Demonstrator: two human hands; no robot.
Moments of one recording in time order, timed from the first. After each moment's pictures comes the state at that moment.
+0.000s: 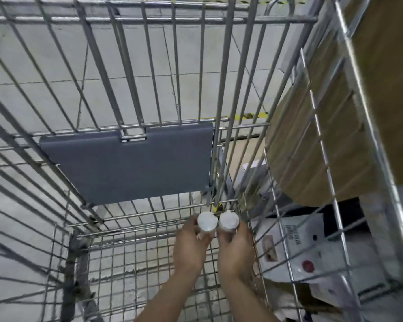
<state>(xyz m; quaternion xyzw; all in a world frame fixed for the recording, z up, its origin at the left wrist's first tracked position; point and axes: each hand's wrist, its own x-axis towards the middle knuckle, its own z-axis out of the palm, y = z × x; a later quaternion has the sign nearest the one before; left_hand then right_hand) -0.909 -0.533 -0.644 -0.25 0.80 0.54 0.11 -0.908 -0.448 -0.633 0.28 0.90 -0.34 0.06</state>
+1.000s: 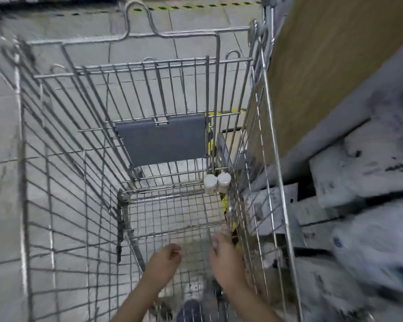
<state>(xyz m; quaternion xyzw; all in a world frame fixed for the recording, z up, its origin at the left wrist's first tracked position) -0.728 -0.589 -0.533 -0.23 0.82 0.41 0.32 -0.754 -0.422 -0.518 0.08 0.91 -0.31 0.26</state>
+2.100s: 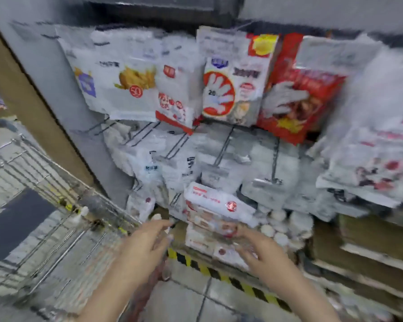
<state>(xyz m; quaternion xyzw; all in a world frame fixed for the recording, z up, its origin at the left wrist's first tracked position) -0.423 -0.429 -0.135 0.43 0.86 0.22 0.20 -0.221 -0.264 -0.149 0.30 0.88 -0.36 -0.02</state>
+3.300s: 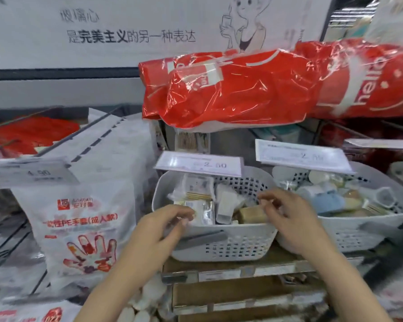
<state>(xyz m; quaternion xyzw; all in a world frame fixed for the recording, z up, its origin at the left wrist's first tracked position) -0.058 -0.016 -0.031 0.67 0.59 0.40 0.17 0.193 0.080 -0.027 0.50 0.79 -0.17 -0.30</state>
